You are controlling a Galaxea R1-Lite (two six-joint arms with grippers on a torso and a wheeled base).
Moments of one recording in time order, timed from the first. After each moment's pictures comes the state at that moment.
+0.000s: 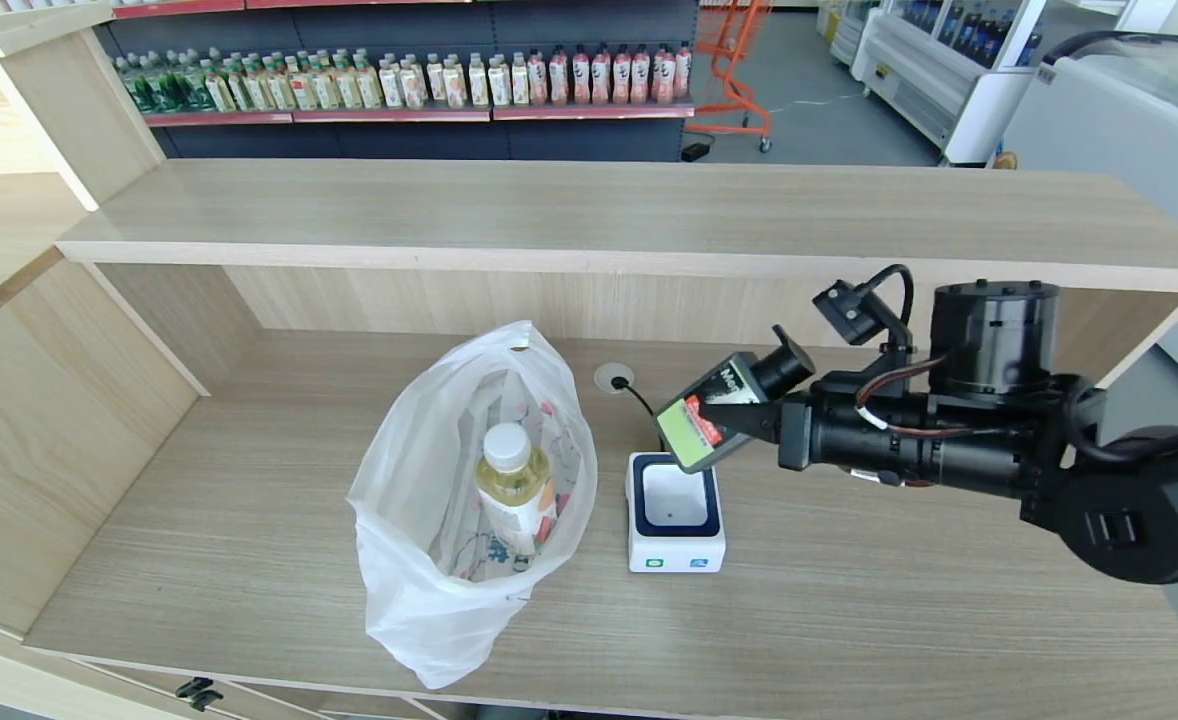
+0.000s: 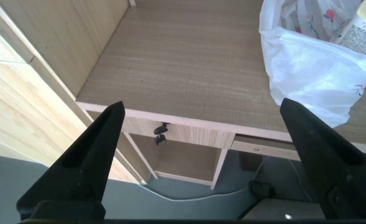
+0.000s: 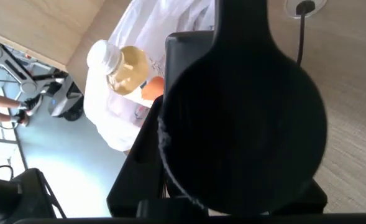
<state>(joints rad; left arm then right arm) 0.00 0.00 0.00 0.05 0.13 0.01 0.44 1.75 -0.85 -0.66 0.45 0.19</state>
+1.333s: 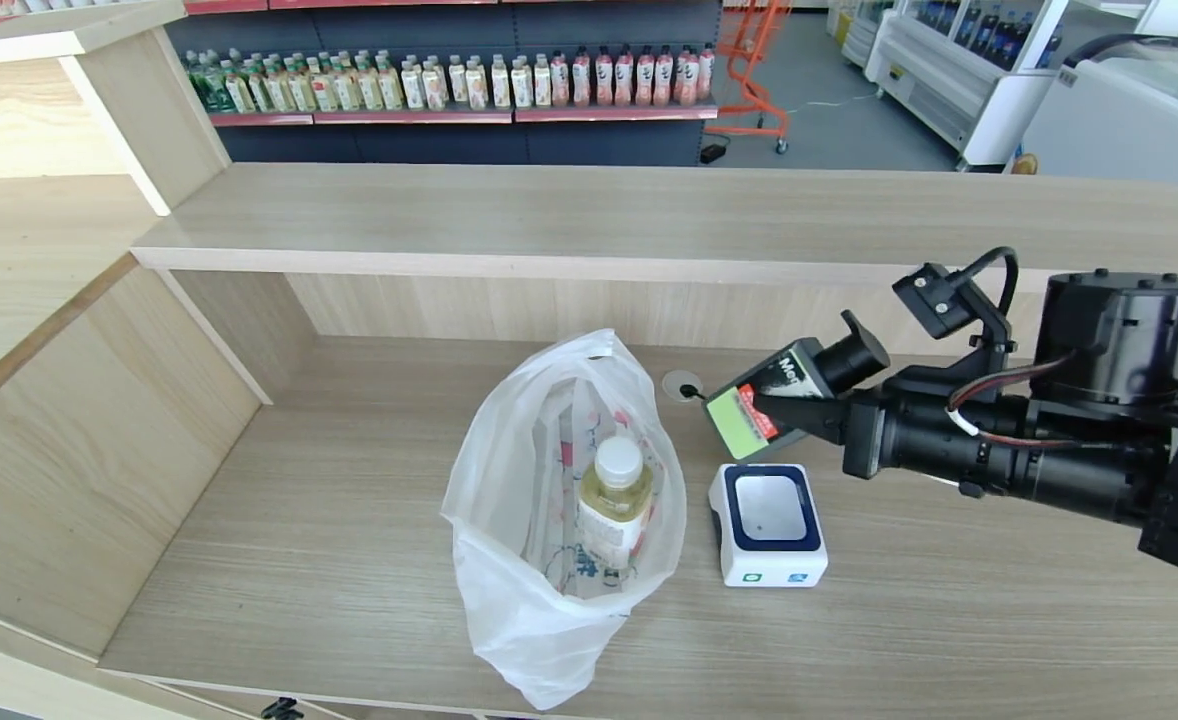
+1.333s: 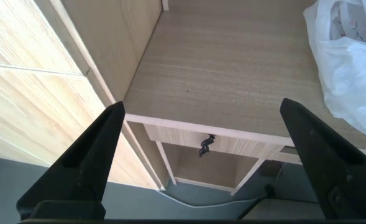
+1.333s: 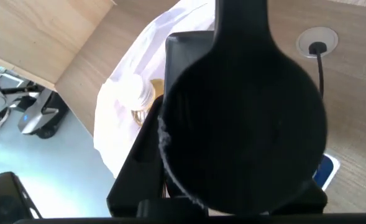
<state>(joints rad) 0.00 0.00 0.00 0.05 0.13 0.01 0.41 1.62 -0.75 -0.67 0.37 0.11</state>
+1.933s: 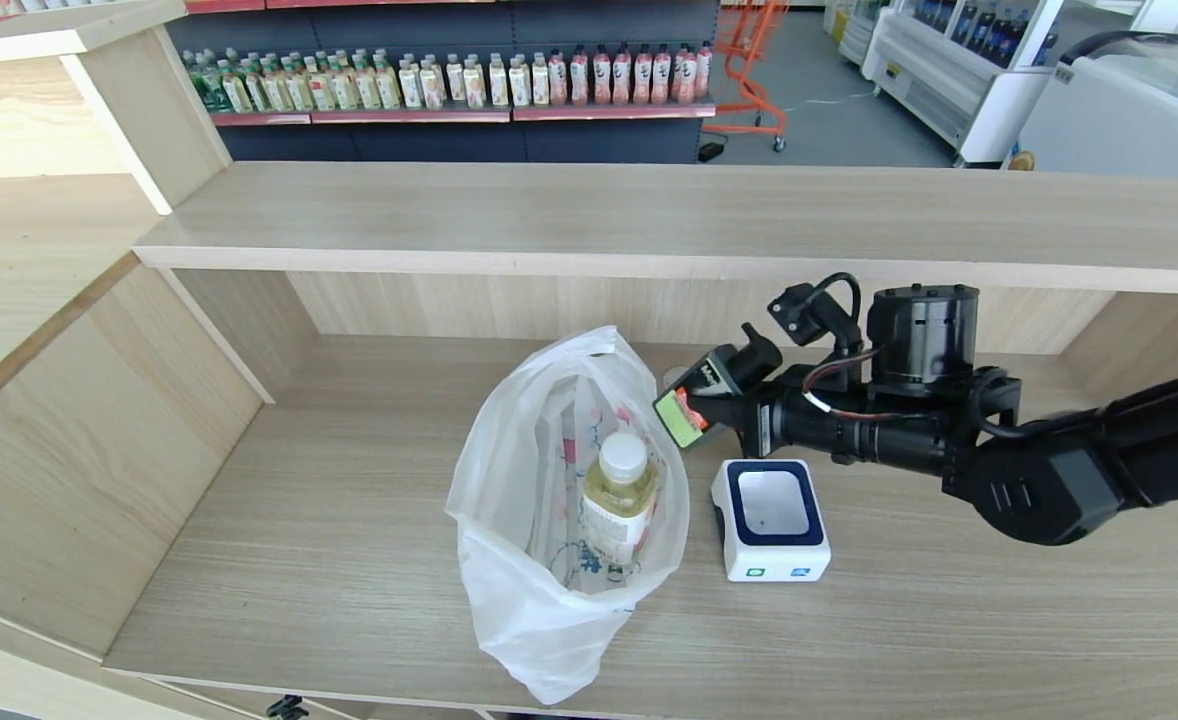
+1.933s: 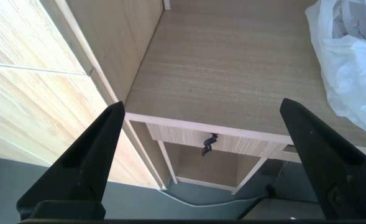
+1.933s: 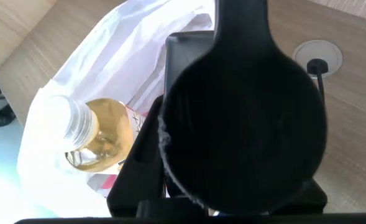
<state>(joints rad) 0.00 0.00 0.00 0.05 0.13 0.01 0.44 1.92 -0.98 -0.68 0.34 -0.04</state>
